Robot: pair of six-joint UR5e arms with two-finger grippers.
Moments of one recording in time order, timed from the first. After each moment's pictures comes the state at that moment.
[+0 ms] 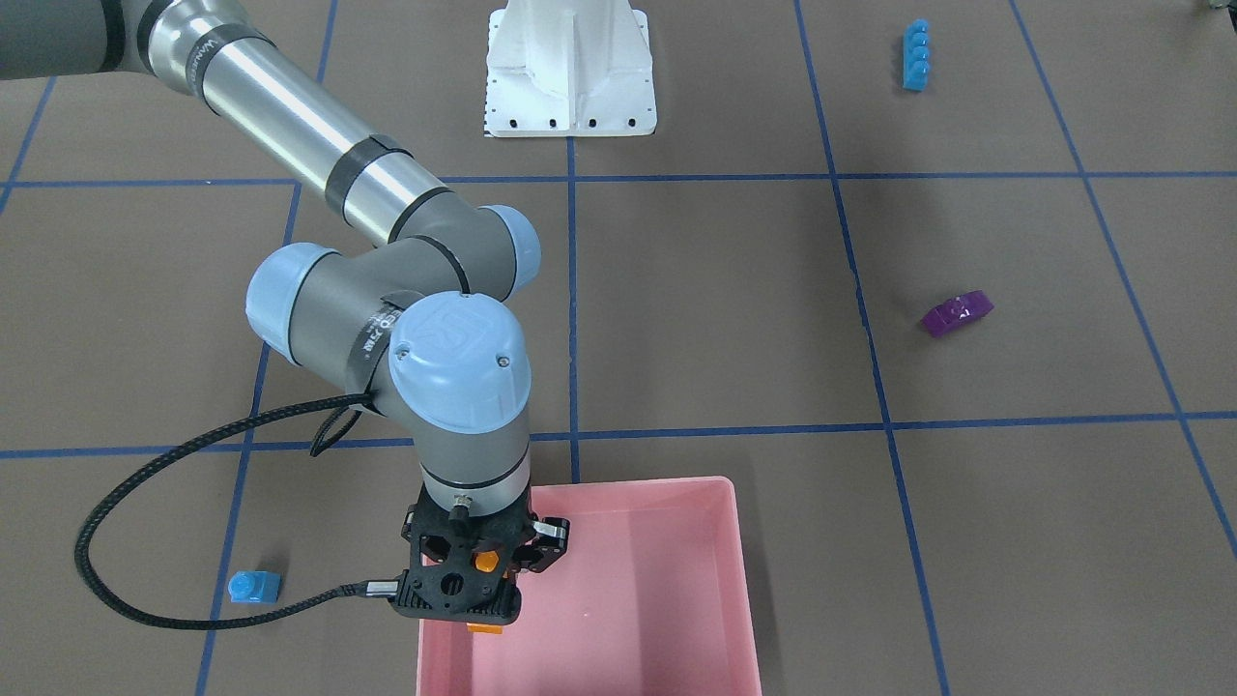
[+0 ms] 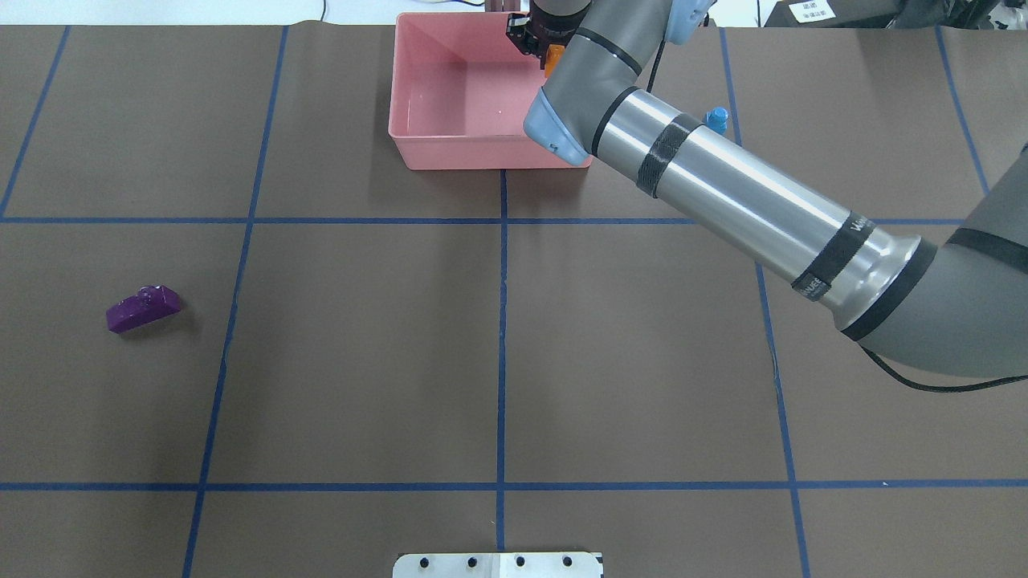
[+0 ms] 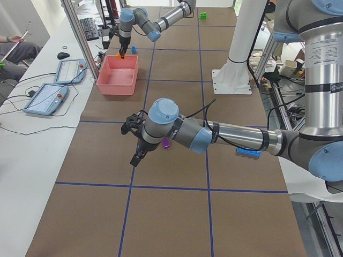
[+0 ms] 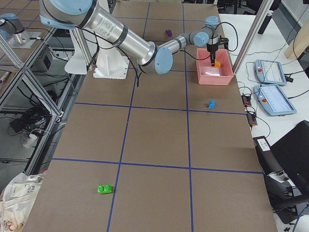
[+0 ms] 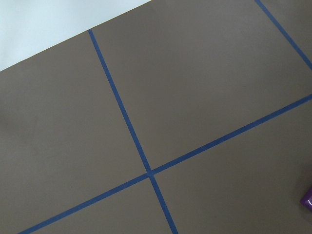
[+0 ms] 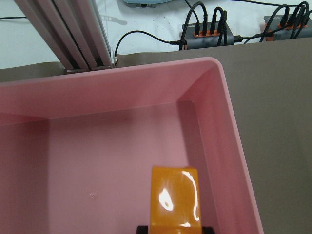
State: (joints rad) left arm -1.59 -1.45 -1.83 -1.93 -2.33 0.11; right arm 0.84 -0.39 0.84 -1.32 1.84 1.09
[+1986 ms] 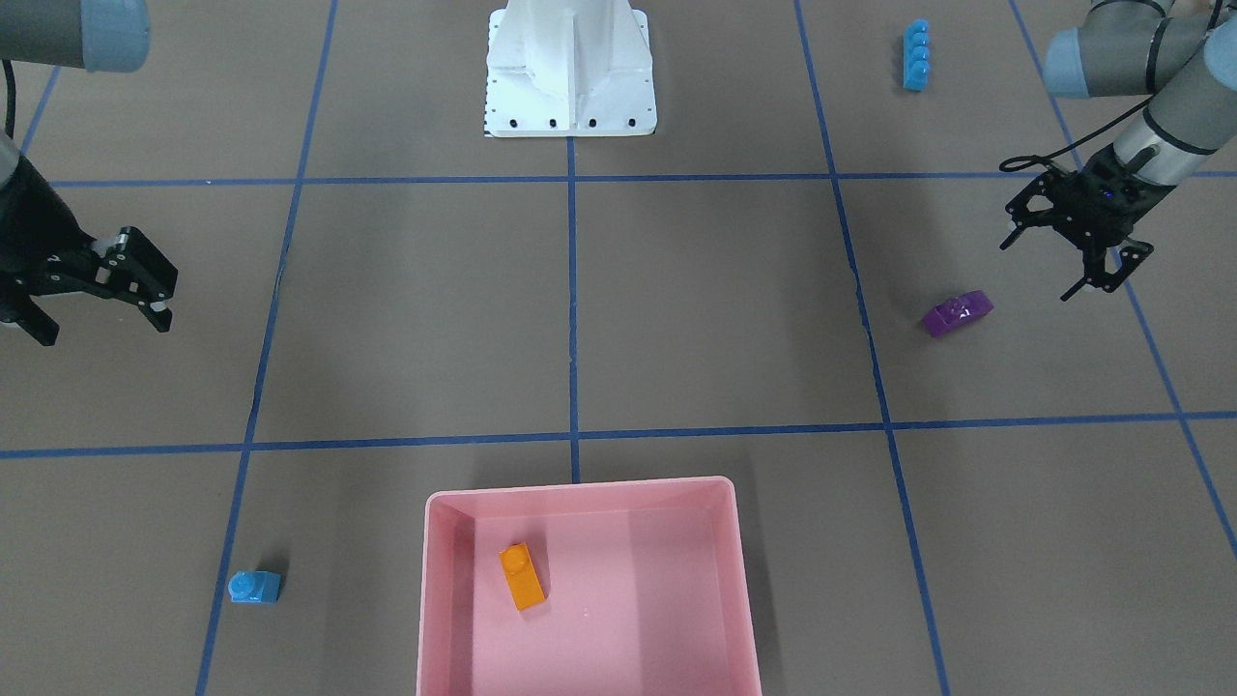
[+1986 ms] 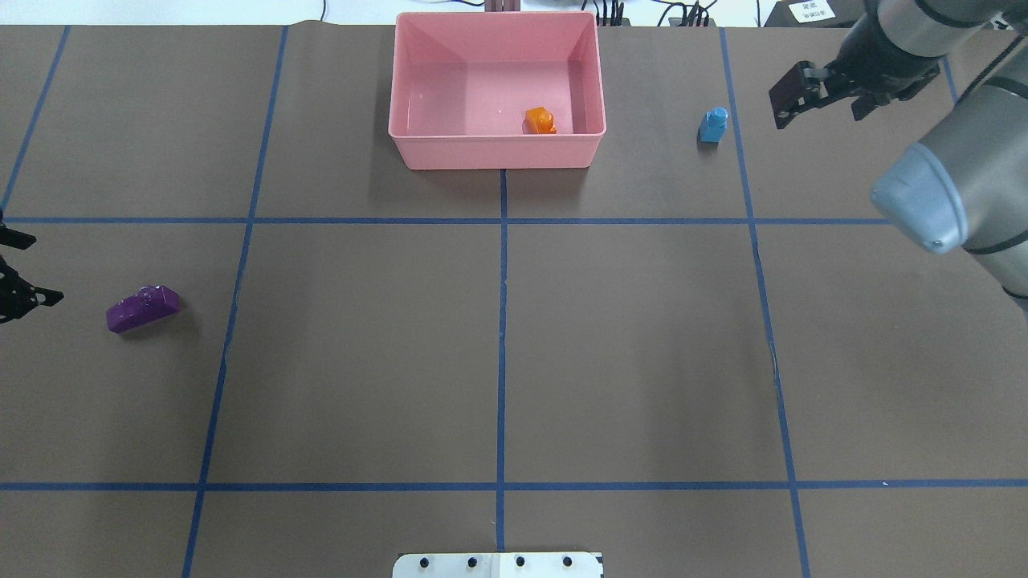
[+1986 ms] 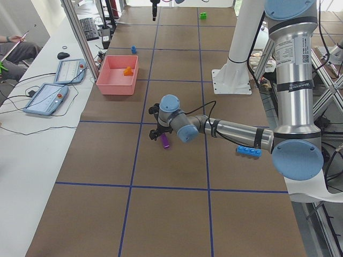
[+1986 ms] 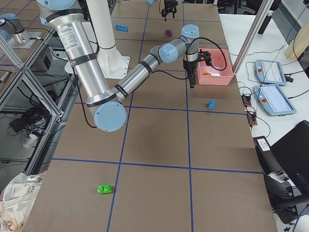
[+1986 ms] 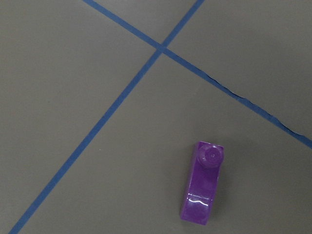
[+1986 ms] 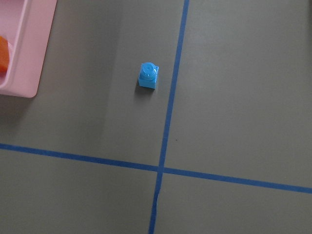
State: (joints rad) left arm -0.98 -1.45 -1.80 -2.22 -2.16 0.10; right arm 1.11 -1.22 1.97 -1.75 2.14 0.56
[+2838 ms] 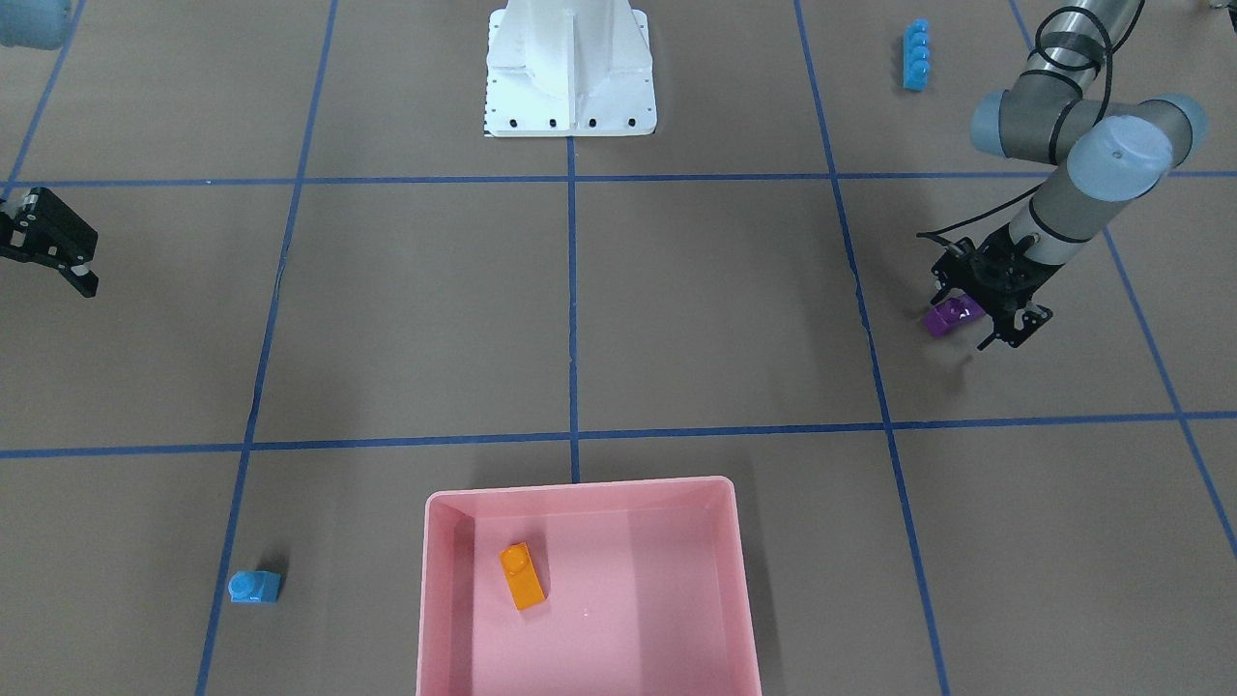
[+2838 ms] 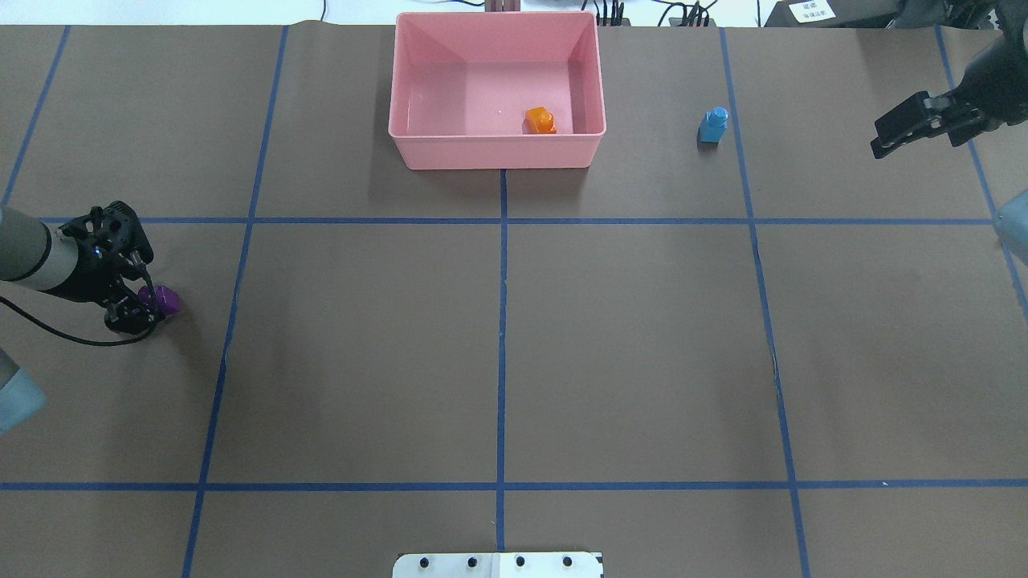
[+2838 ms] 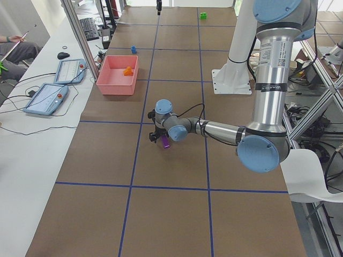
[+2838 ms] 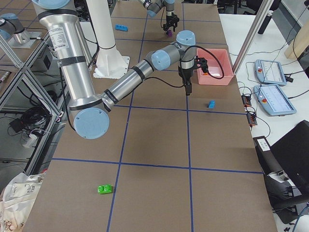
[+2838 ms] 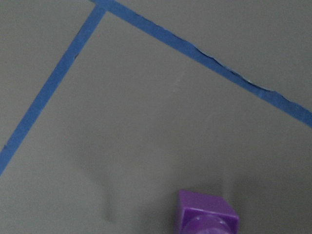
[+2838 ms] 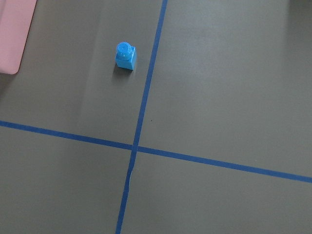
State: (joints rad) left arm -0.85 -1.61 -1.60 -2.22 -2.08 0.06; right arm 1.17 -1.30 2.01 -1.75 2.19 0.47
